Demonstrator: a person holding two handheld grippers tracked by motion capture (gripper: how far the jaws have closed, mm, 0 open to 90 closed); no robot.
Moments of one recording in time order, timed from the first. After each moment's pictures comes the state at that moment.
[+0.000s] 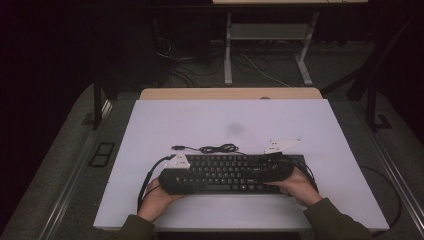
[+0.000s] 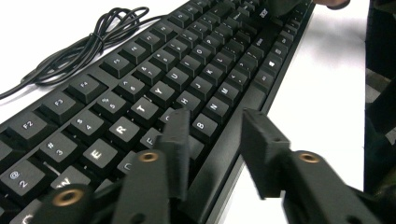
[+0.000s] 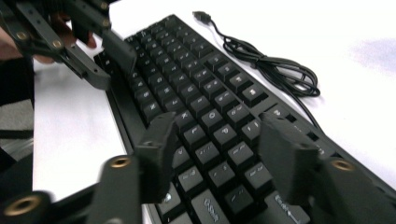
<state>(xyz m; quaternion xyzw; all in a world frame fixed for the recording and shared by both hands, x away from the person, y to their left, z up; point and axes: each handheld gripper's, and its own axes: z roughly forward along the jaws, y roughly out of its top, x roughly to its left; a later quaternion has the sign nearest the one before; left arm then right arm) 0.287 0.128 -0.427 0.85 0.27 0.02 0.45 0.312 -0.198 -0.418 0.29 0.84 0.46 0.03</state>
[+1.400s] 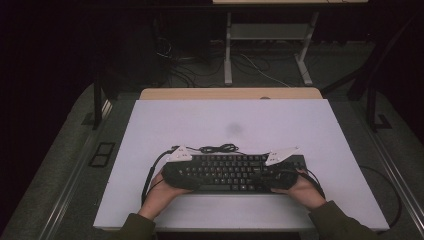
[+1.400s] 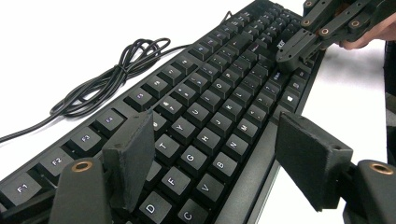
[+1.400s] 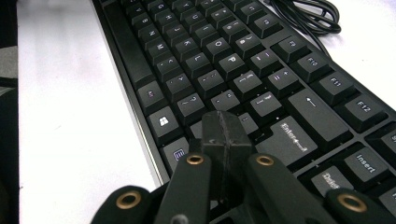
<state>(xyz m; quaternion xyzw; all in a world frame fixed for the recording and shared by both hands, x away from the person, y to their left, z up) 0.299 0.122 -0.420 0.83 0.29 0.05 0.47 0.301 -0.209 -0.435 0.26 0.88 0.40 0.02</state>
